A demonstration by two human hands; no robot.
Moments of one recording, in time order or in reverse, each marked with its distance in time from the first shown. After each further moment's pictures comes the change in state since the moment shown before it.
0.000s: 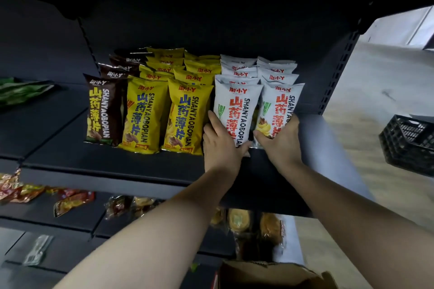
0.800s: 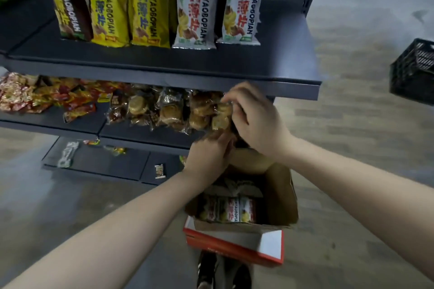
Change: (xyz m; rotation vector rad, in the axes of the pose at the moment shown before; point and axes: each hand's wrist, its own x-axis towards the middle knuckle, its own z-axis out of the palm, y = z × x) left_hand -0.231 -0.026 0.006 0.153 -0.256 0.475; right_hand -0.170 0.025 -0.113 -0.174 -0.427 -0.661
